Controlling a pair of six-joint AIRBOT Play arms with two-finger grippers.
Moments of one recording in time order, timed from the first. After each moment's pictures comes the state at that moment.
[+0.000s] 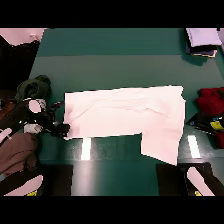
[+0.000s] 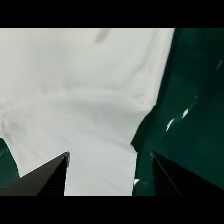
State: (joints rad) left arm -0.09 -1.17 0.67 1.25 -1.23 -1.47; right arm -0.53 -0.88 0.76 -1.21 1.49 1.35
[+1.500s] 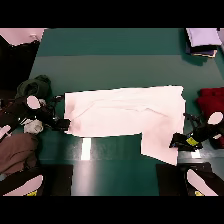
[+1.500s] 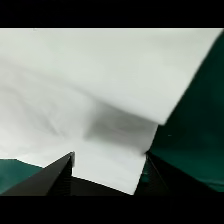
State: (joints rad) left arm -0.09 -1.17 0.73 1.25 -1.20 -1.42; right arm -0.23 -0.97 0.49 -1.31 1.44 1.54
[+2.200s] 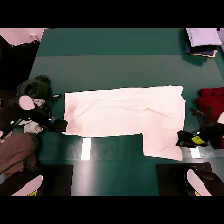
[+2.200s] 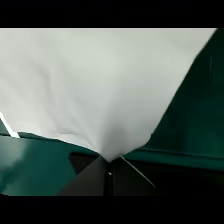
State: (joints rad) left arm -0.09 -1.01 0.74 1.25 -1.31 -1.41; right arm -0.24 -0.77 0.59 -1.29 1.59 1.54
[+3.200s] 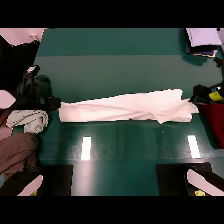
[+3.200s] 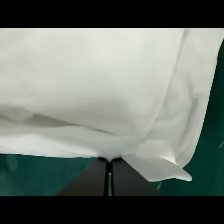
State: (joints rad) left arm -0.09 -0.93 0.86 1.29 -0.98 -1.56; right arm -0.24 -1.14 1.23 -1.28 1.50 1.56
